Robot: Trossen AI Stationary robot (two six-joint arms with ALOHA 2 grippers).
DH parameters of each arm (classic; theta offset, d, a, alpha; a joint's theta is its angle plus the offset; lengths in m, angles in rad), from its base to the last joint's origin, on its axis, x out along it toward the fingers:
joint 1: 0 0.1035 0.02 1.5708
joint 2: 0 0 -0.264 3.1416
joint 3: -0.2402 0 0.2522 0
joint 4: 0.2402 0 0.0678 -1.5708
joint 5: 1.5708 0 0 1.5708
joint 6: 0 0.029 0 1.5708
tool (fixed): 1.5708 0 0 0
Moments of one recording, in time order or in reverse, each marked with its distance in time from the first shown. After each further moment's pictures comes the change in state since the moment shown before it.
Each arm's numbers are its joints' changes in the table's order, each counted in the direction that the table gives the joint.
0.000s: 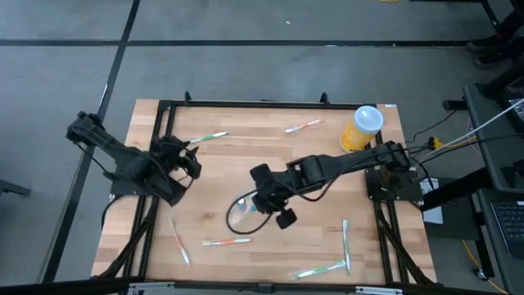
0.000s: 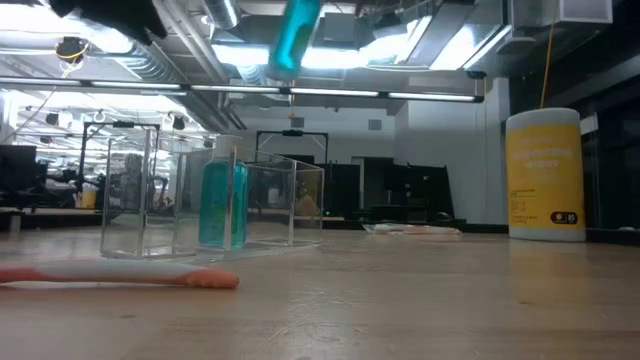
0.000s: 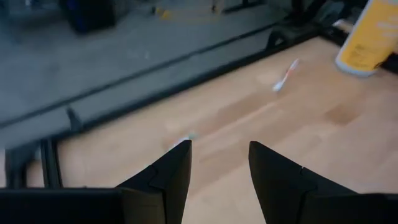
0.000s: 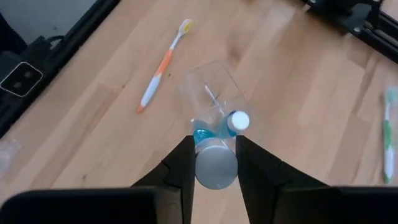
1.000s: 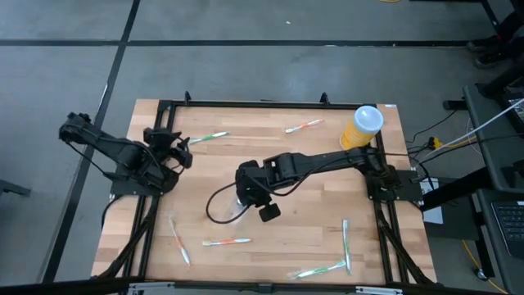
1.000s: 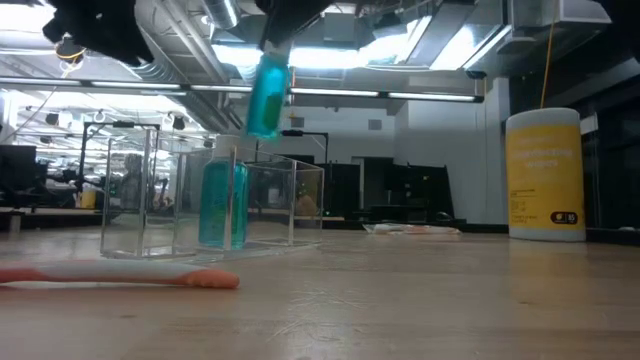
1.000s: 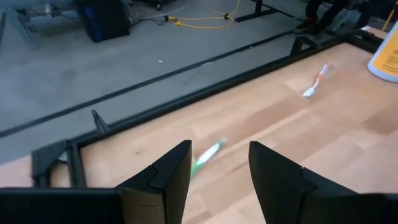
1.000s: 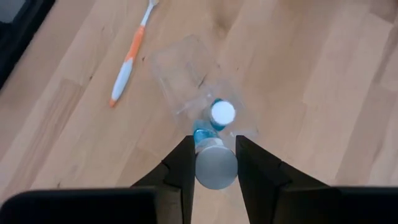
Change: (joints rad) left arm 0.091 0.207 0.198 -0.078 -0.030 0.106; right arm -0.074 -0.227 -0.234 0.143 -0.018 0.041
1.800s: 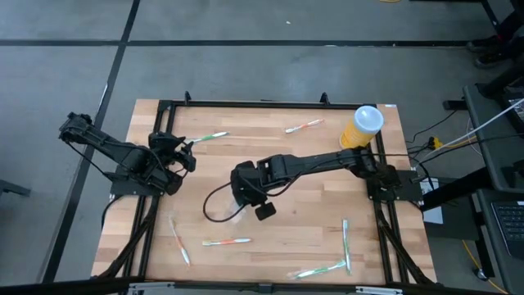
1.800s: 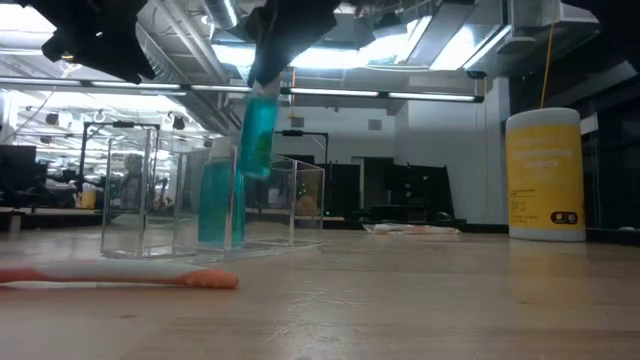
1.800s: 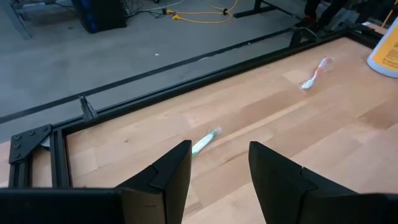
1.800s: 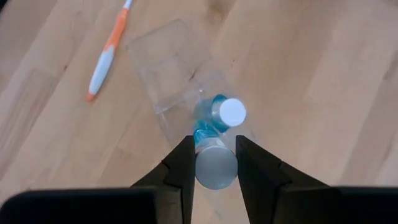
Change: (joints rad) left arm -0.002 0.003 0.090 -0.107 0.016 -0.012; right arm -0.021 -0.064 0.000 -0.023 0.002 -0.040
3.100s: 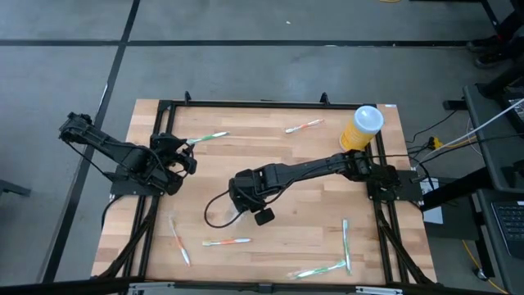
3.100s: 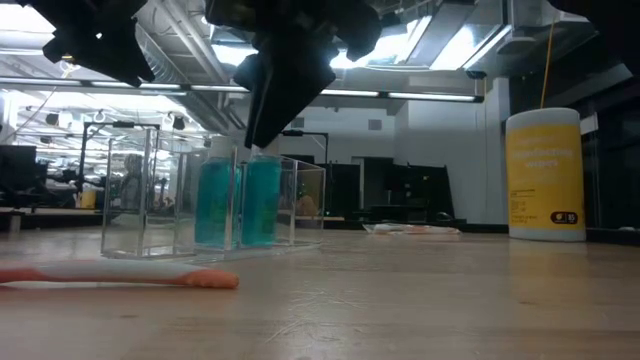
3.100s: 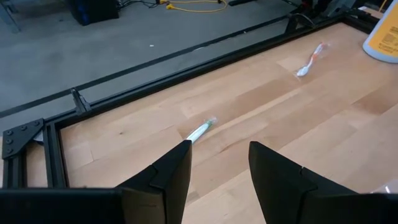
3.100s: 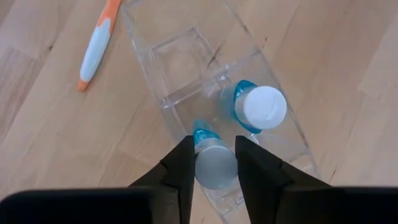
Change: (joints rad) left arm 0.000 -0.001 0.000 -0.030 0.047 0.047; right arm 0.007 -0.055 0.092 -0.082 -0.020 0.016
